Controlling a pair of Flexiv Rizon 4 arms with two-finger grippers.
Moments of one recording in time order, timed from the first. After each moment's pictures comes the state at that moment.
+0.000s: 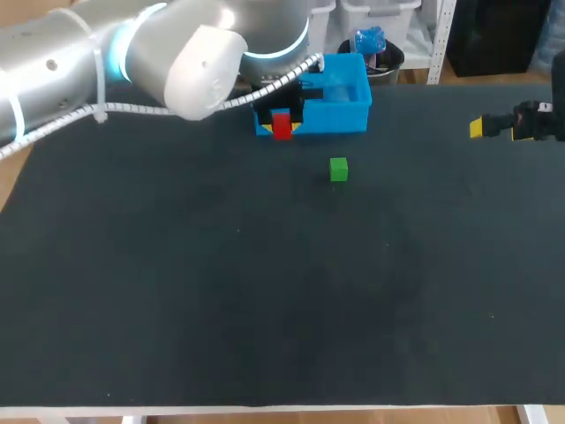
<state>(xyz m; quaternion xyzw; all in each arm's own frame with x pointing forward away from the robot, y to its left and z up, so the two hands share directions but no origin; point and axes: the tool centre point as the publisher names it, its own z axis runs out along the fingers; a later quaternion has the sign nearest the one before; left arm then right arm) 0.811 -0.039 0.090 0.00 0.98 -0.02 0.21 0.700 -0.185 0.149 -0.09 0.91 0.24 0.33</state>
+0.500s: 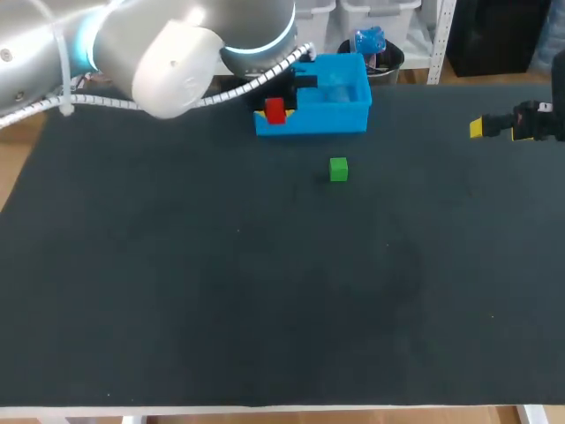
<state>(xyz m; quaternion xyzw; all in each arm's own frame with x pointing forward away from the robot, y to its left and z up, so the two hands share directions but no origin) 0.796 -0.030 0.129 0.02 0.97 -0.03 0.25 0.700 -0.185 0.149 -0.09 0.91 0.24 0.33</state>
